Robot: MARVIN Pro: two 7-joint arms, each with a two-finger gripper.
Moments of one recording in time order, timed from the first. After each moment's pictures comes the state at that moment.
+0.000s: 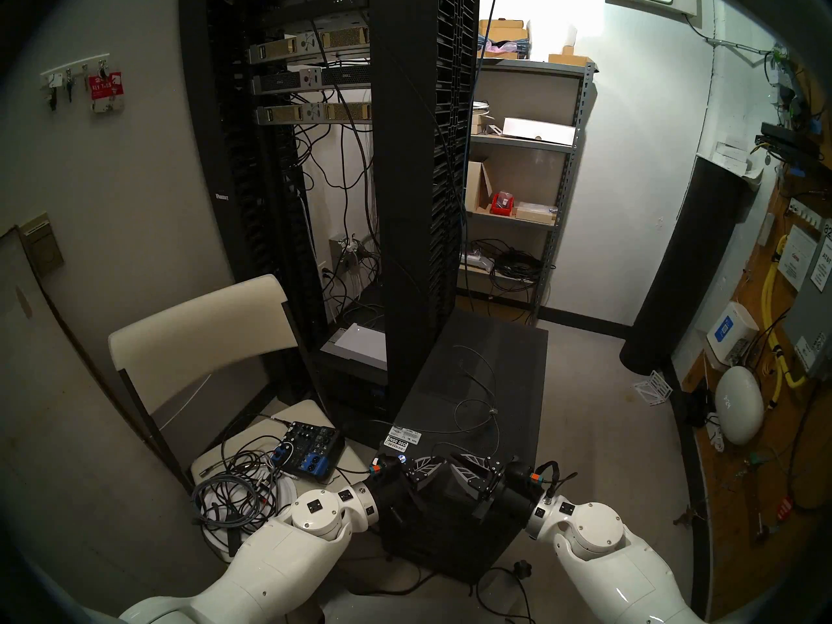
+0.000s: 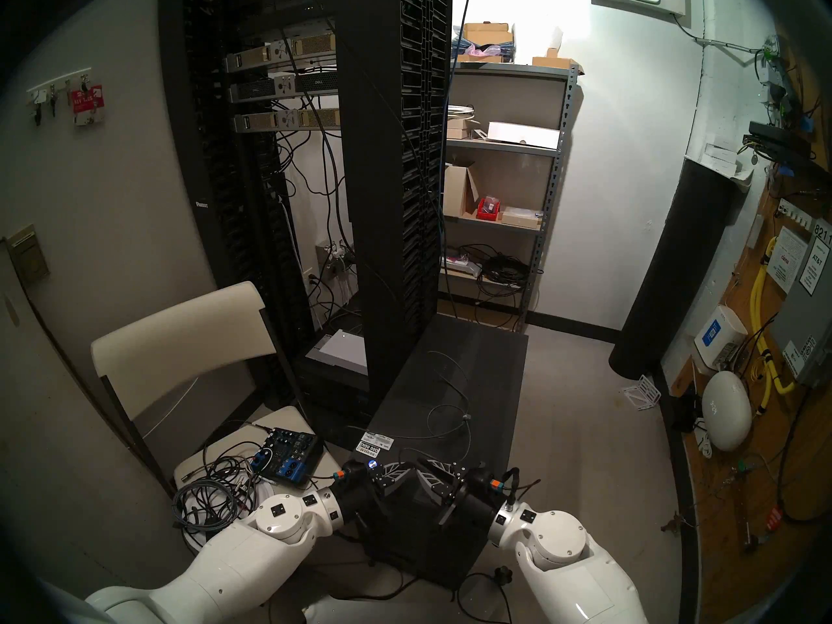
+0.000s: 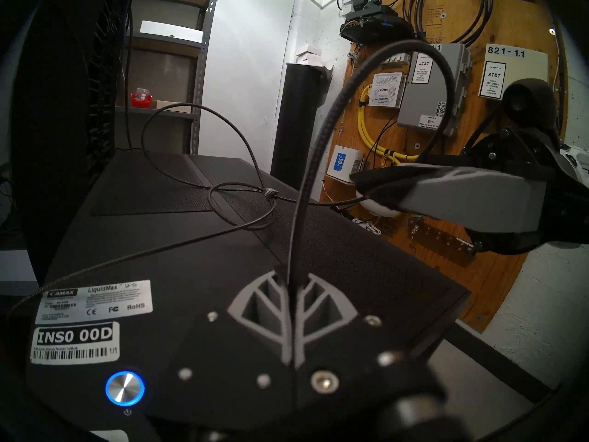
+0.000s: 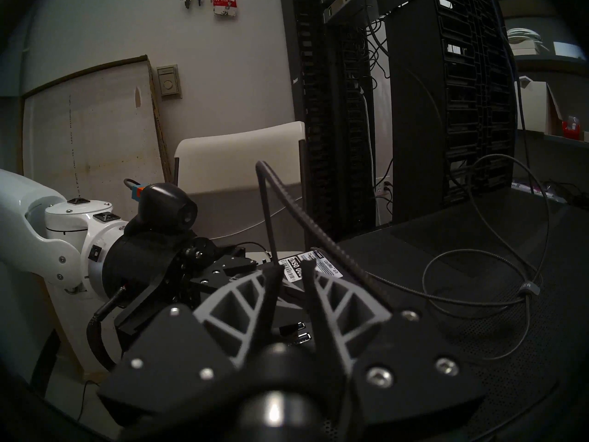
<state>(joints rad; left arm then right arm) 1.50 -1.34 -1.06 -1.03 -0.33 -0.37 -0.63 -1.79 -1.21 1.35 -1.42 0.31 -0.29 0.69</state>
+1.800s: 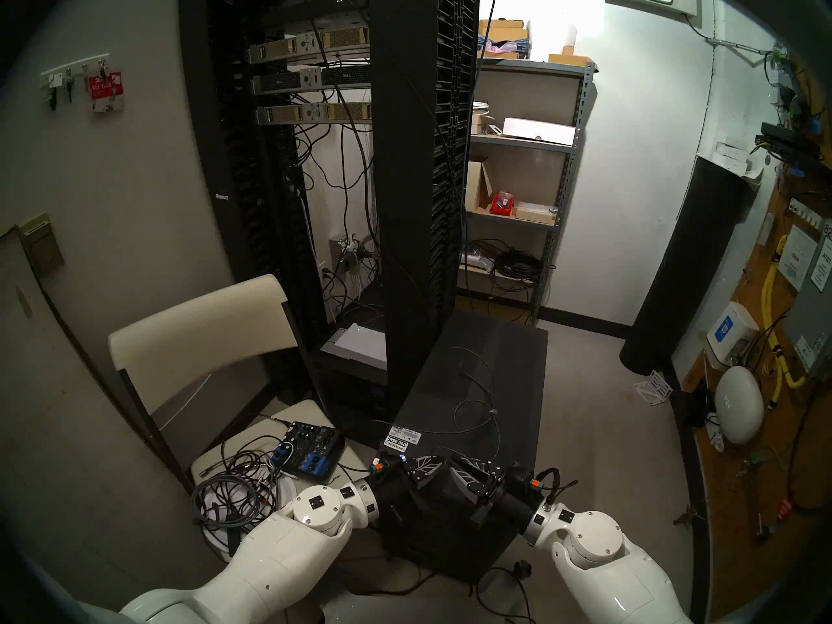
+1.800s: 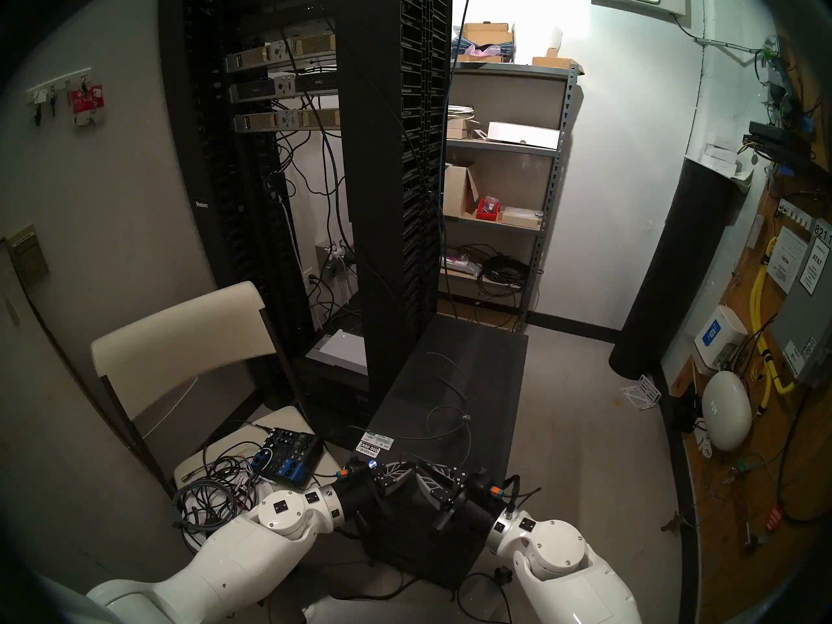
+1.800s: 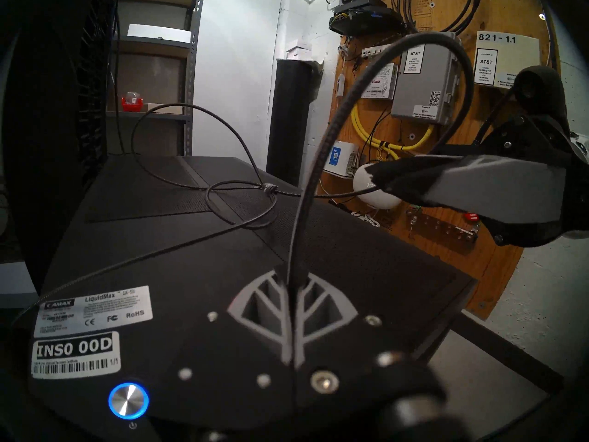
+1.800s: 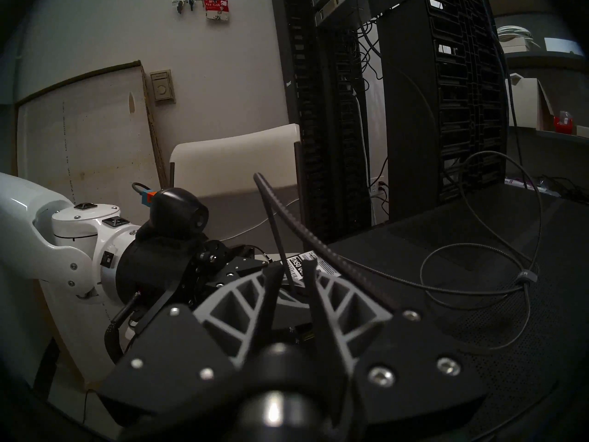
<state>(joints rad) 1.47 -1.34 -1.05 -0.99 -0.30 -0.38 -0.64 -1.83 -1.23 1.36 -1.45 0.30 -0.29 0.67</state>
